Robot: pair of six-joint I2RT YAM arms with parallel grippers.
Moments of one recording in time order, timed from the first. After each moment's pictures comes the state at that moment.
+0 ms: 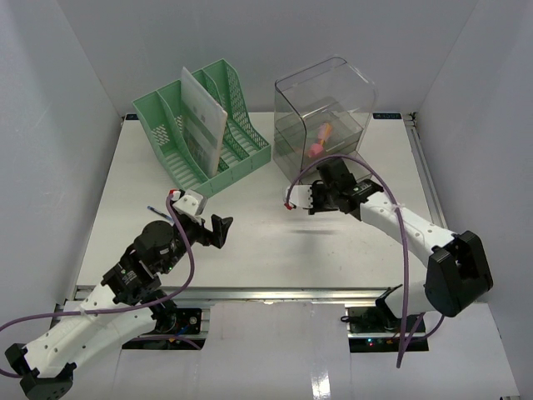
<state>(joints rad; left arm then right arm) -0.82 0.51 0.63 -0.25 -0.27 -0.06 0.61 1.40 1.02 -0.53 -0.07 -1.14</state>
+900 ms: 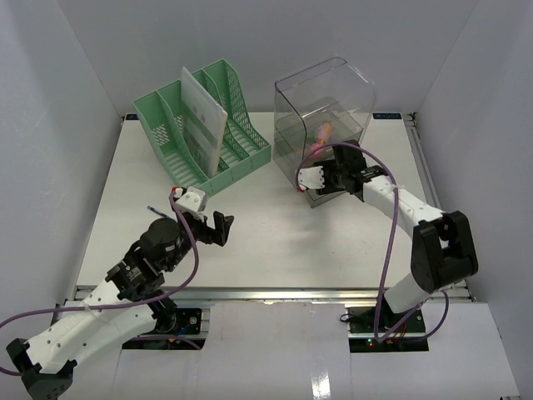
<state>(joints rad) -0.81 0.55 0.63 -0.25 -0.31 -0.11 0.41 1.56 1.10 -0.35 -0.05 -1.44</state>
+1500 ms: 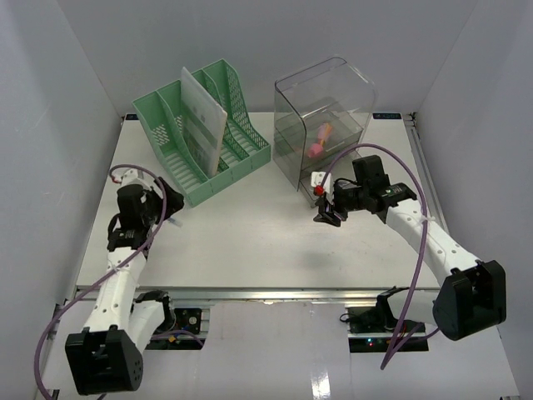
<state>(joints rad) 0.10 0.89 0.60 -0.24 0.08 -0.51 0.37 1.23 0.95 -0.60 -0.76 -0.90</state>
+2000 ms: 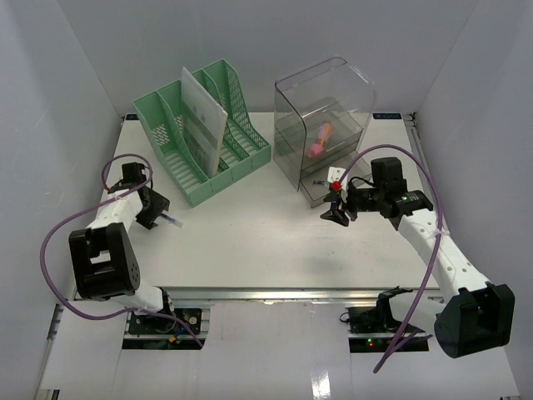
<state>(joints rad) 0.19 1.49 0.92 -0.55 -0.12 -0.80 0.28 1.13 0.92 -0.58 -0.85 -0.85</state>
